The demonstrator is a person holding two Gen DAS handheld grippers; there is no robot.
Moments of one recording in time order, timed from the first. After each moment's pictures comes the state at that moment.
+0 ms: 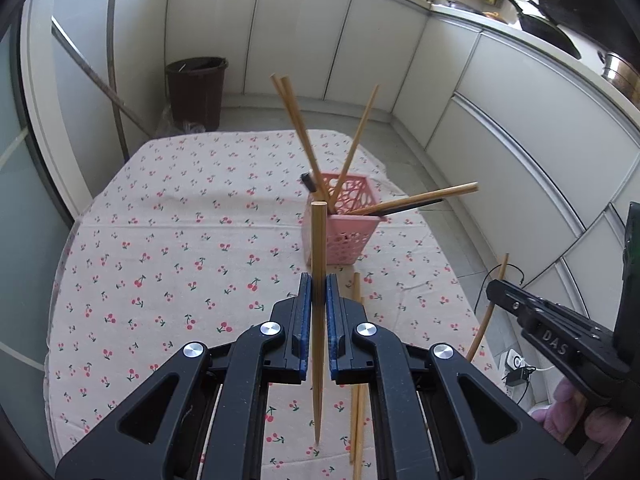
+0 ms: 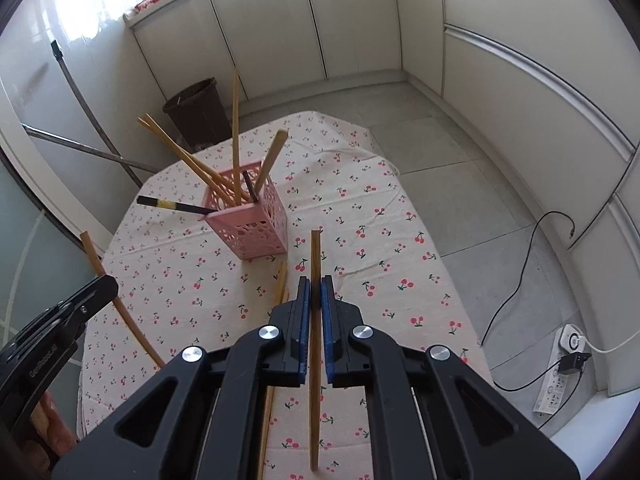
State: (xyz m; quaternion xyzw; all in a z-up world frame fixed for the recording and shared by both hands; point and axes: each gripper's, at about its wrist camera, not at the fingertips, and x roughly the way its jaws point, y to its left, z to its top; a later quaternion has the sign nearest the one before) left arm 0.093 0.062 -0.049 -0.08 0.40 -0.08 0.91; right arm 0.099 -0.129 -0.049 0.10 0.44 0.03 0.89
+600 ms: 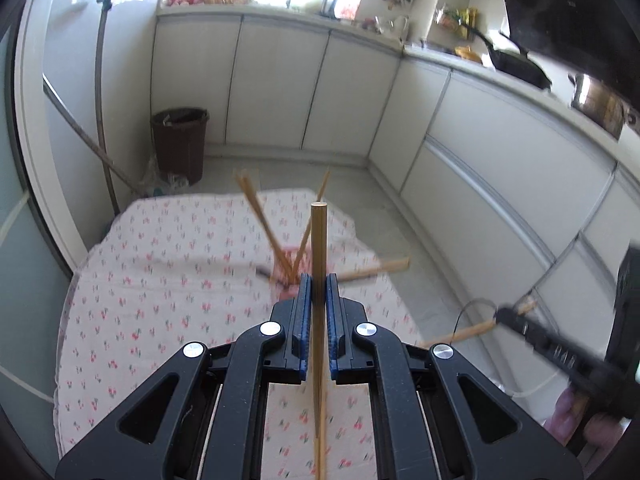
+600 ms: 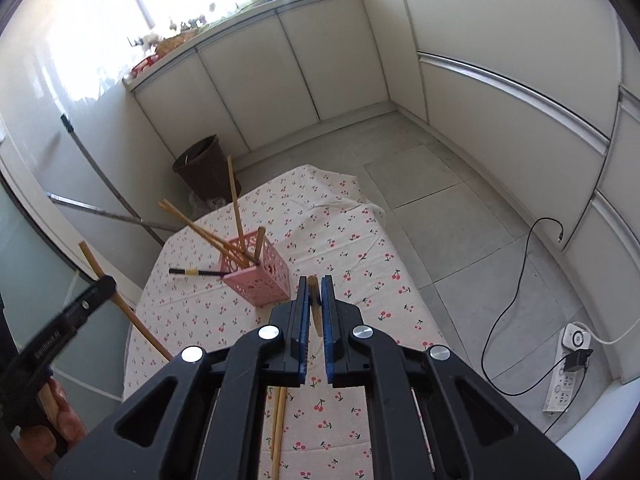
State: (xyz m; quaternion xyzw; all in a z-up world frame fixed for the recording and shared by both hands) left arm 0.092 0.045 0.029 -0.09 0.32 -0.10 0.94; right arm 0.074 -0.188 0.012 0.18 0.38 0.02 0.91
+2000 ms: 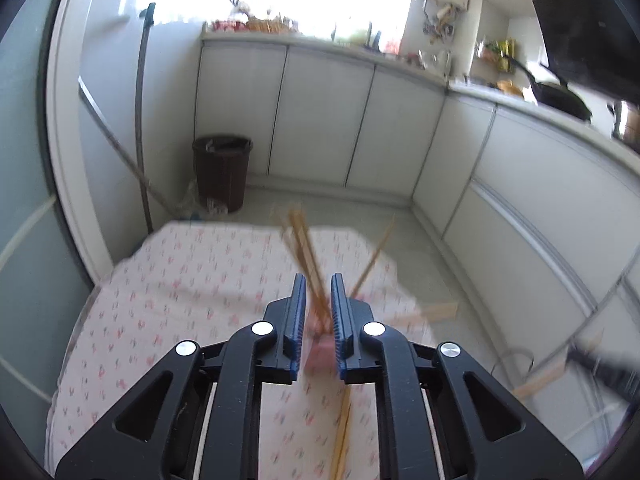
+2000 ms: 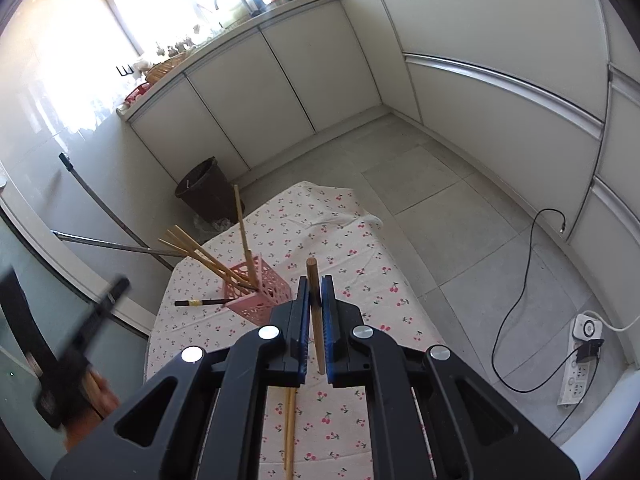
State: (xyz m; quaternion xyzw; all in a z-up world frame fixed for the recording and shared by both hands) left arm 0.107 0.046 0.000 -0.09 0.29 -0.01 0.95; right arm 0.077 -0.210 0.023 0.23 0.37 0.02 0.90
